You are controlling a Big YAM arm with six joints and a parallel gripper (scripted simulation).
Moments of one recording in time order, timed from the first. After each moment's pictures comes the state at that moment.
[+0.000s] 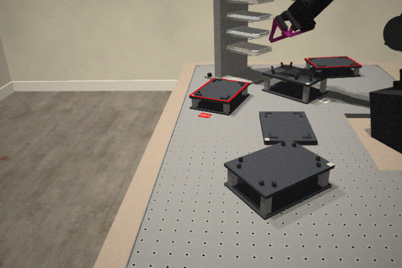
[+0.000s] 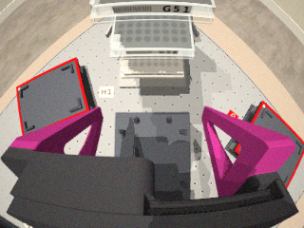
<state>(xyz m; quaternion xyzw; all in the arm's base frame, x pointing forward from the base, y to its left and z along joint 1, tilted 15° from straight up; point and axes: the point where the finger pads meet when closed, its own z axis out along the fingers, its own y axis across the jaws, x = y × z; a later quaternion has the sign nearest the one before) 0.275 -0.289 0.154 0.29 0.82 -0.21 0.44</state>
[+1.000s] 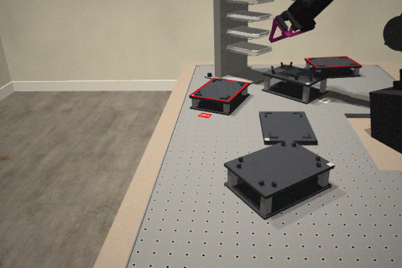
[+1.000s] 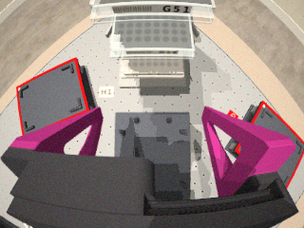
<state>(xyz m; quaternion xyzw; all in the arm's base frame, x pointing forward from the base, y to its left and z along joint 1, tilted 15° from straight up) 0.275 -0.289 0.154 0.29 0.82 -0.21 0.44</state>
